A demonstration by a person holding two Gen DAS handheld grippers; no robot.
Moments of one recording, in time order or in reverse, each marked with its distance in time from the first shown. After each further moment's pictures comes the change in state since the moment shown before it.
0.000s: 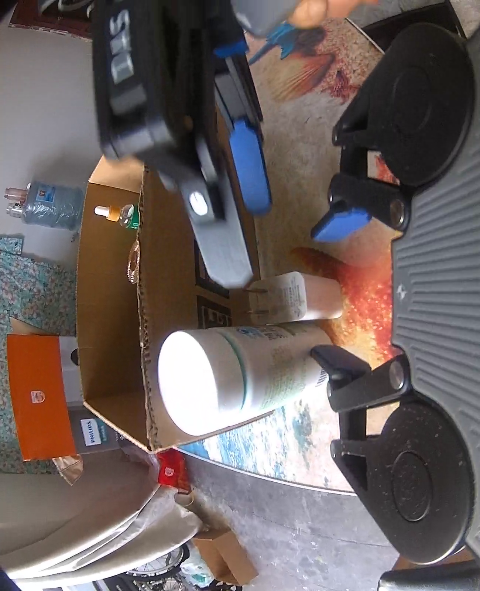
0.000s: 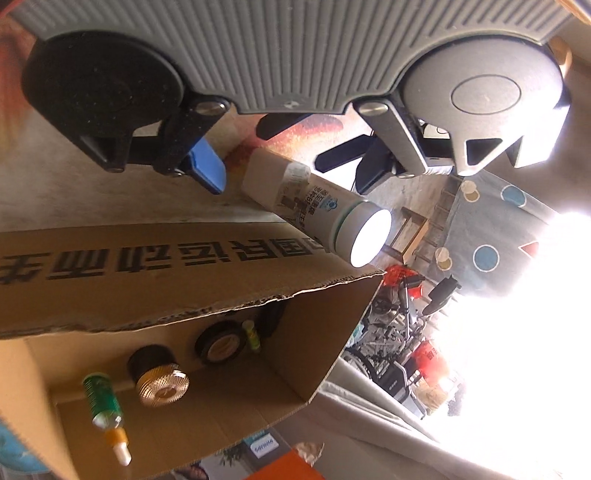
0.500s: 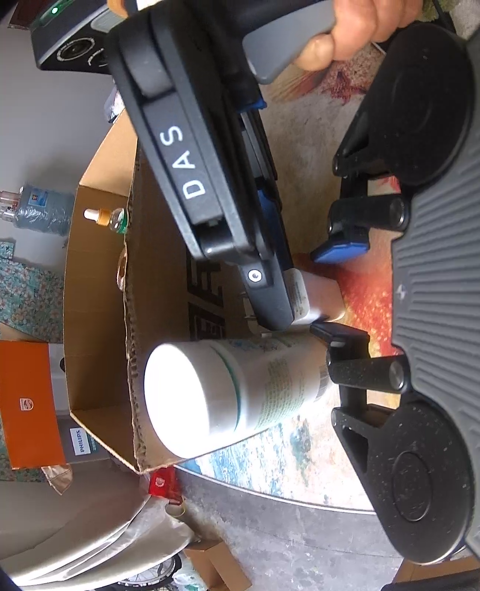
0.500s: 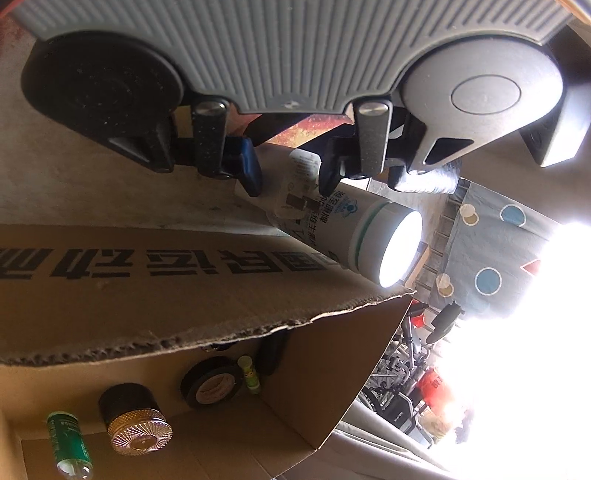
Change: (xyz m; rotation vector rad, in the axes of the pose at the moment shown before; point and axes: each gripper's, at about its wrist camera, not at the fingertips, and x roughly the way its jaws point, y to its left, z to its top) left arm 0.010 -0.004 0.004 -0.004 0.030 -0.036; right arm 0.051 -0.004 0.008 0.014 0.111 0.004
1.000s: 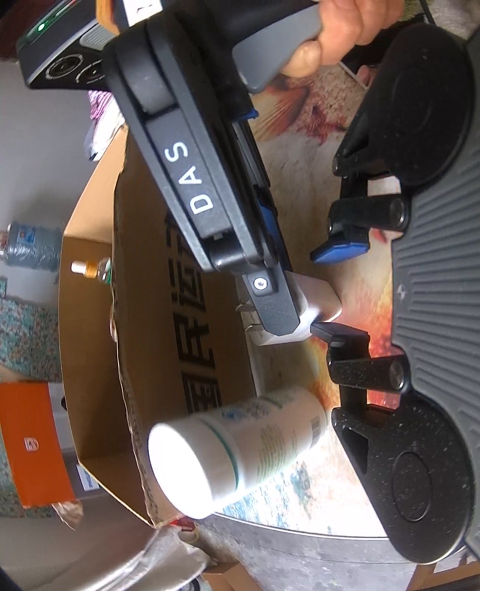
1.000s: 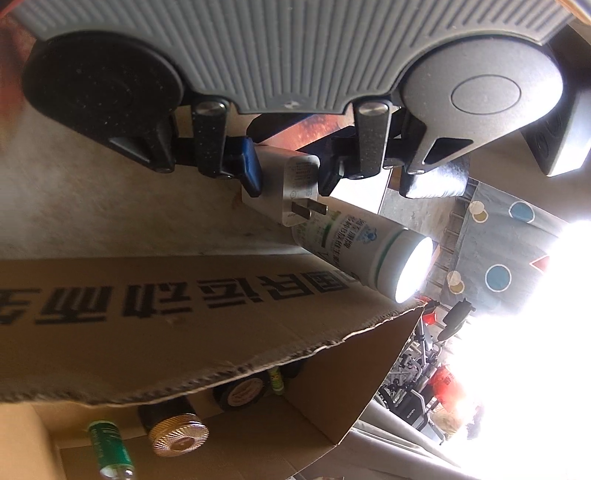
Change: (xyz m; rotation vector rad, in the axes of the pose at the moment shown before) left arm -0.005 -0.035 -0.009 0.095 0.021 -0.058; right arm -0.017 -0.009 -0.011 0.016 -0.010 -0.041
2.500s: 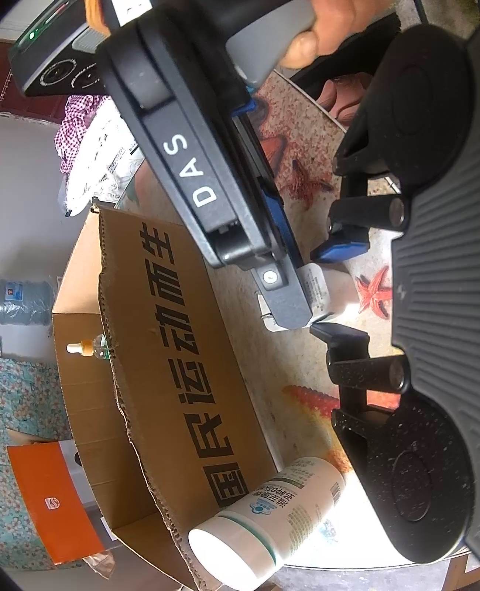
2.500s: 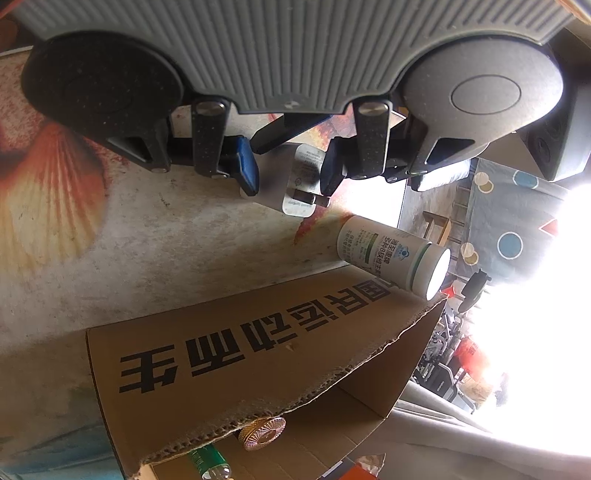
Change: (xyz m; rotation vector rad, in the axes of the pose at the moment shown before) left arm 0.005 -0.042 0.004 0.137 0.027 -0.068; right arm -0.043 -0.034 -0.033 0.127 -0.045 -0.035
